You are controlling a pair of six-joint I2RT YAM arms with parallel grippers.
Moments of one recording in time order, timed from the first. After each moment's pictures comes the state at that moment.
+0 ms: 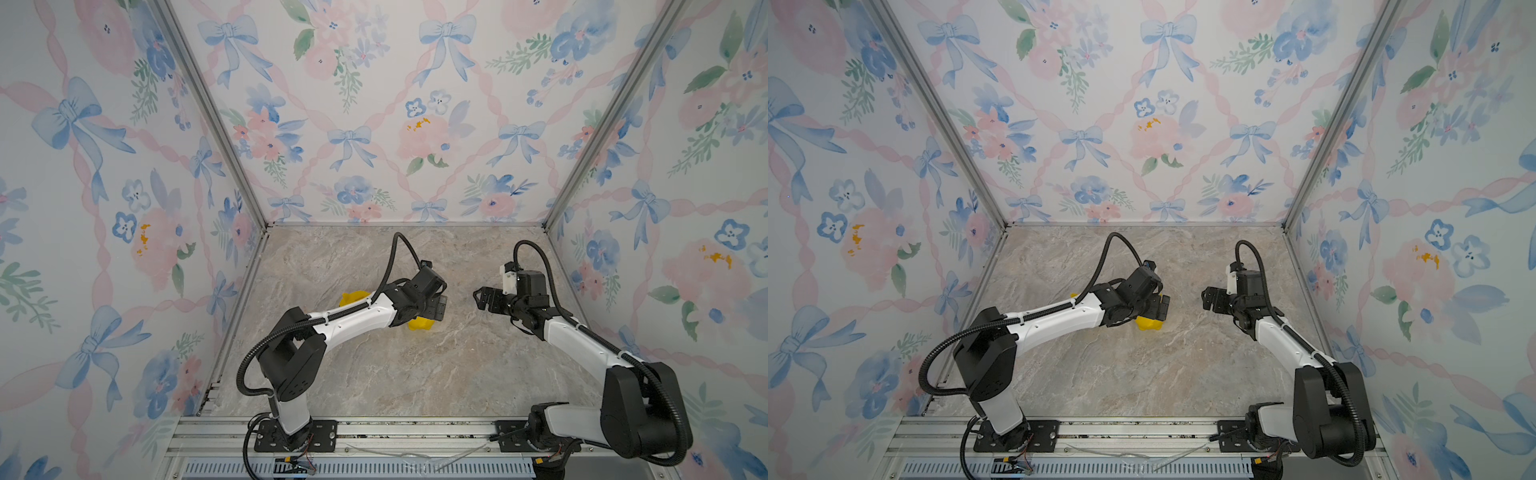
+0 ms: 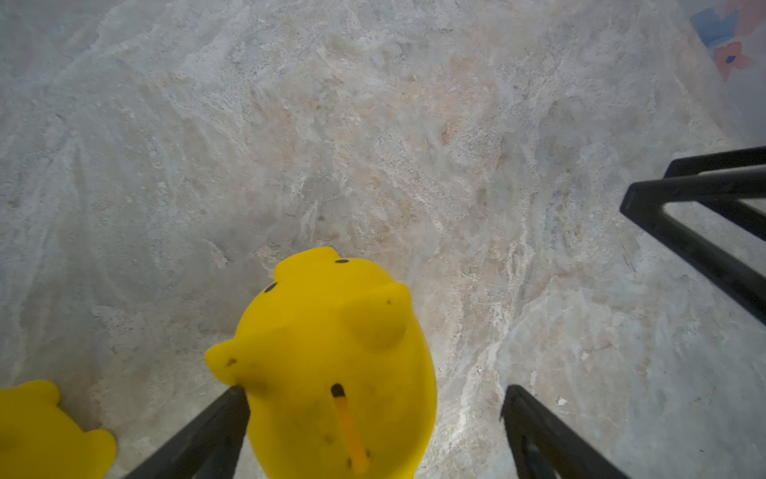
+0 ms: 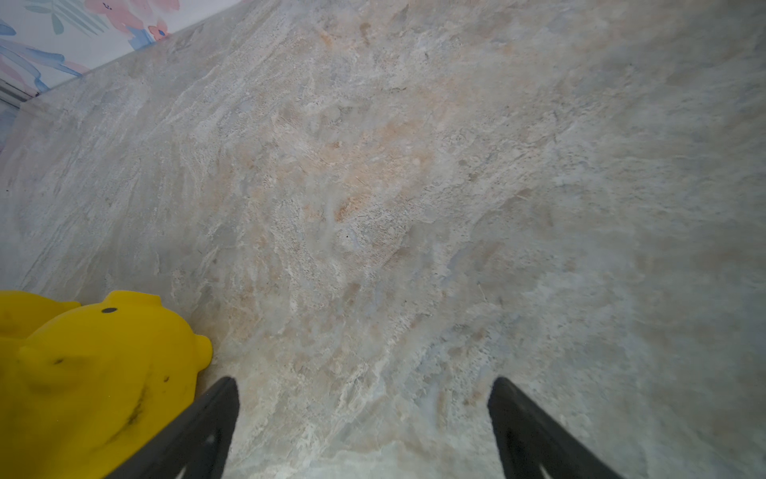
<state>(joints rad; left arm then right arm) -0.90 1.80 1.36 -0.49 -0.23 -0.52 0.13 1.30 0.69 -0.13 -0.20 0.28</state>
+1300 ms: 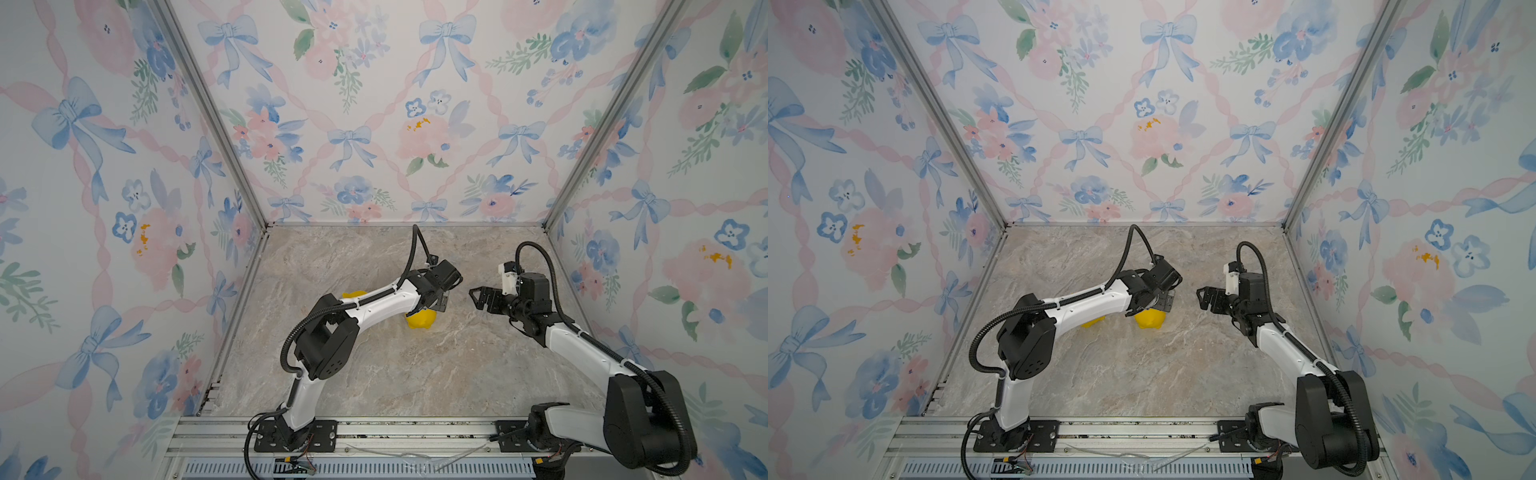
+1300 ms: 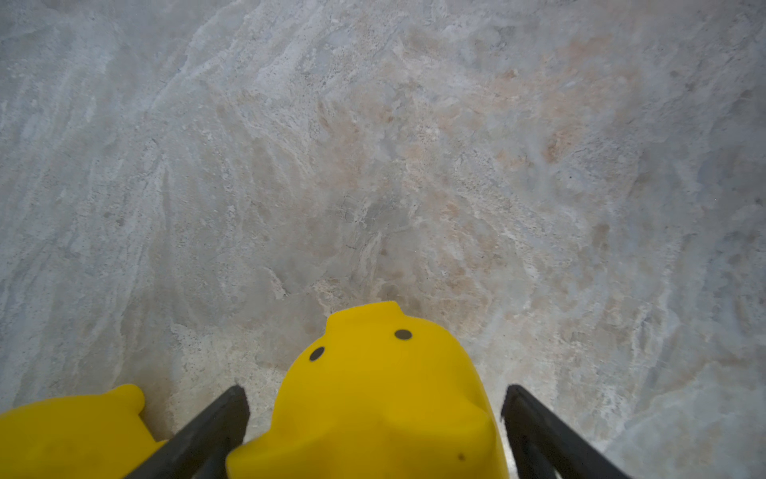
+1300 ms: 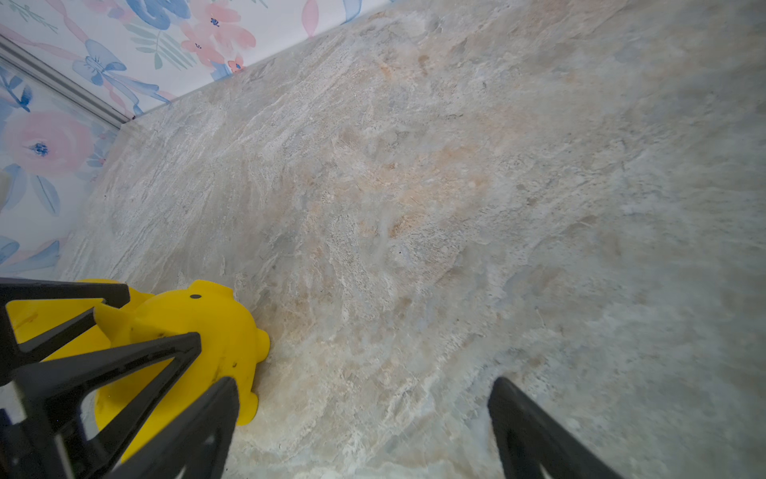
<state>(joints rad) -0.89 2.04 1.66 -0.71 -0.42 -0.52 0.12 1.27 0.64 -0.02 -0.31 0.31</state>
